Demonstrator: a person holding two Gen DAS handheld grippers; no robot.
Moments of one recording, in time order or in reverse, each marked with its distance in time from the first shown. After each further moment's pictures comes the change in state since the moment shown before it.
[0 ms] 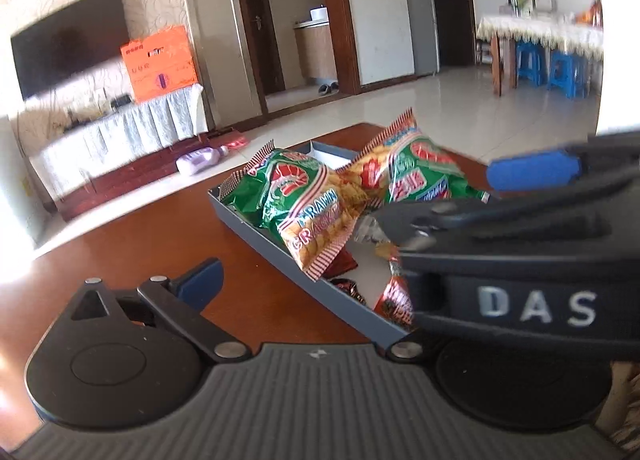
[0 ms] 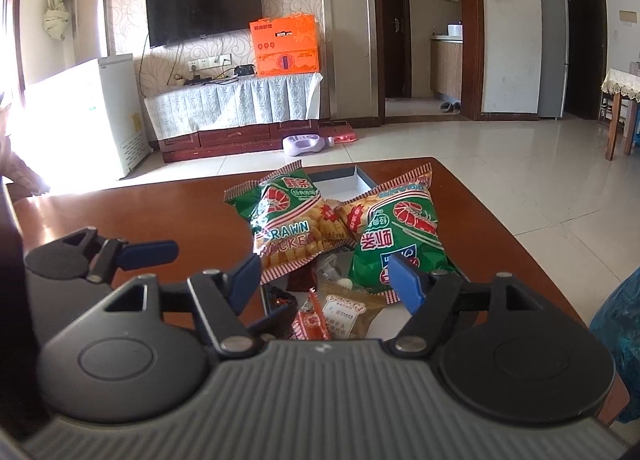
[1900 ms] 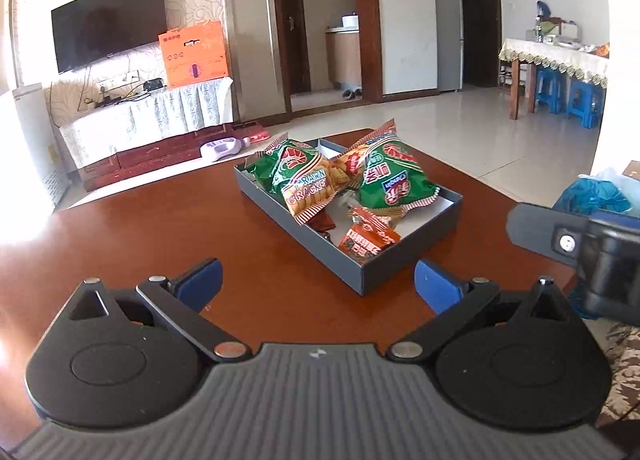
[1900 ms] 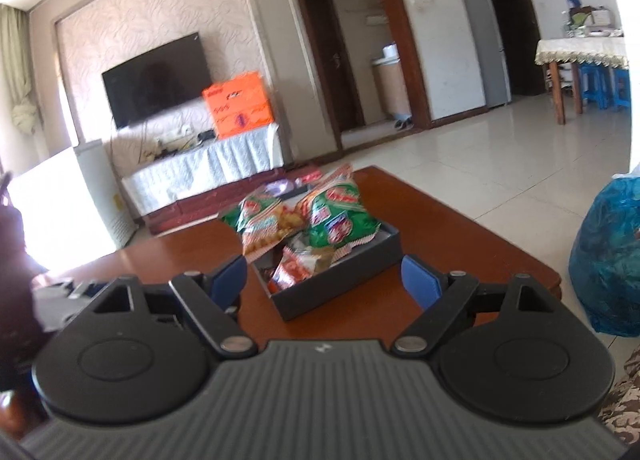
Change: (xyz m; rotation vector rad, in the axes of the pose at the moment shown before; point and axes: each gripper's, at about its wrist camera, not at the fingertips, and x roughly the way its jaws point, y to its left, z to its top) left arm -0.116 -0.022 -0.031 -0.133 -0.011 0.033; right arm -0.132 -0.029 -0.069 0.244 -0.161 -0.083
